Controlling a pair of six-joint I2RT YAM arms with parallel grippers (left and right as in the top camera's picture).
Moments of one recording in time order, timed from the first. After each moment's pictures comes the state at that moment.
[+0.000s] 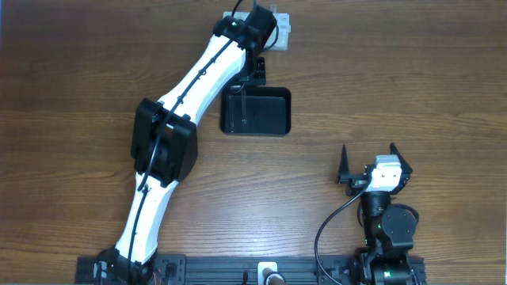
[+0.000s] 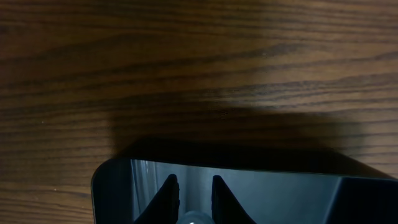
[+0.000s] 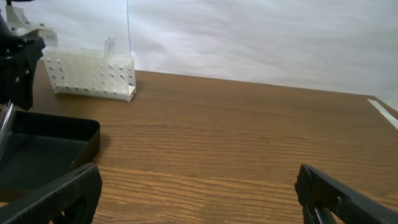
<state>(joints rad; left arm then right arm) -0.51 2.41 2.22 -1.23 -0.08 -0.56 0.05 0.01 0.01 -0.07 0.04 -0.10</state>
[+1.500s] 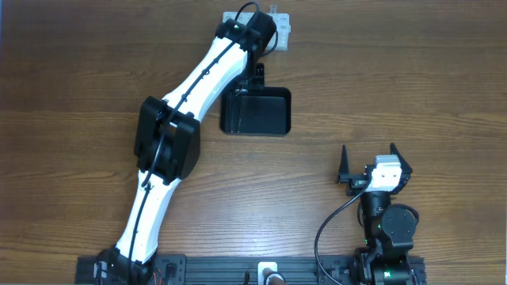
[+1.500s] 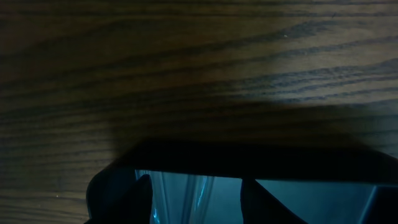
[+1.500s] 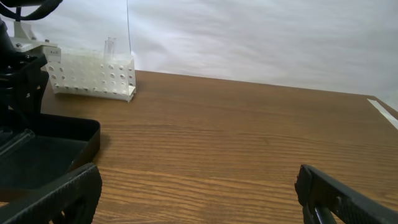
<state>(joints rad) -0.51 2.44 2.22 -1.25 -0.09 -0.51 0.05 0.01 0.01 -0.07 0.04 -0.10</state>
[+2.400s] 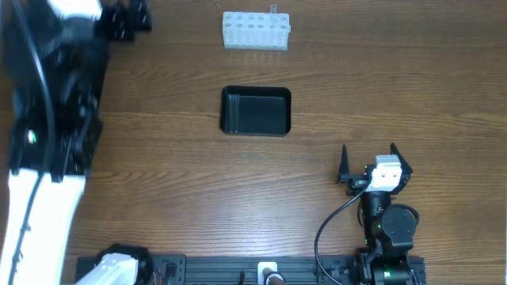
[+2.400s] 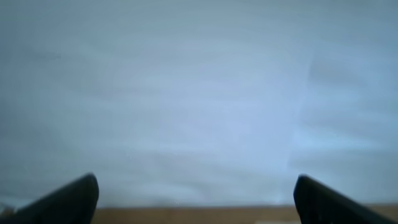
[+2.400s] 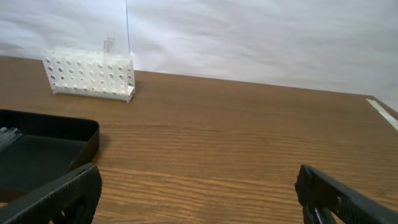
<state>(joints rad) -0.15 1.16 1.33 -0.16 -0.12 0.00 0.05 0.01 0.01 -0.07 0.05 -0.10</state>
